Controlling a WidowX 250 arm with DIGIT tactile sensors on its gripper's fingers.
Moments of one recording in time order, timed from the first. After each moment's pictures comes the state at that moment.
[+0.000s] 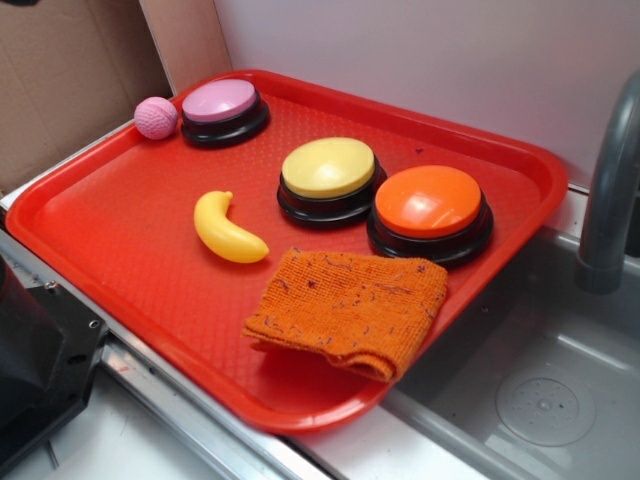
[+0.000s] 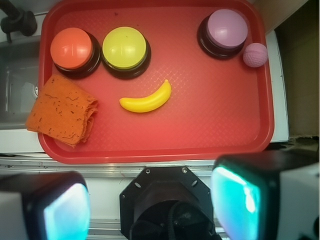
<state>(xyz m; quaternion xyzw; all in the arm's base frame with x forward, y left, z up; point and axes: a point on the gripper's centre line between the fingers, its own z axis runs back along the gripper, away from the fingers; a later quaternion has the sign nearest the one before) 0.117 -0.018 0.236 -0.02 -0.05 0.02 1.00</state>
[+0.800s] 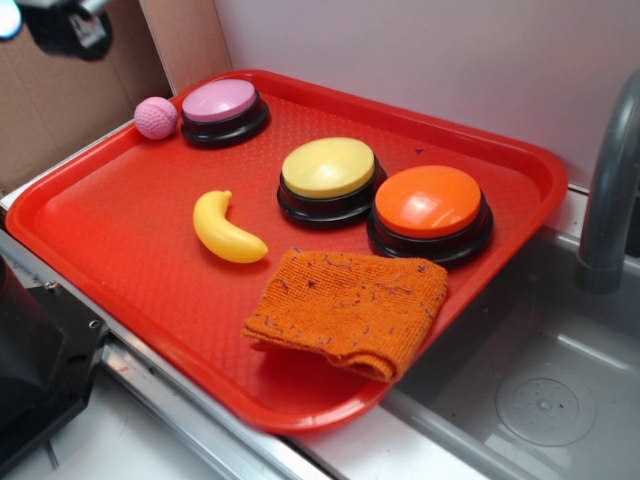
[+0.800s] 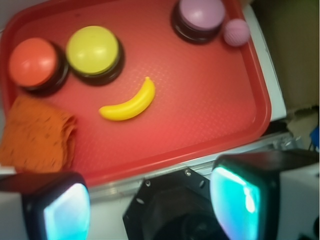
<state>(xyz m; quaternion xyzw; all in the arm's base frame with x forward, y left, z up) 0.131 -0.017 0.193 0.02 -0.04 0.16 0.99</state>
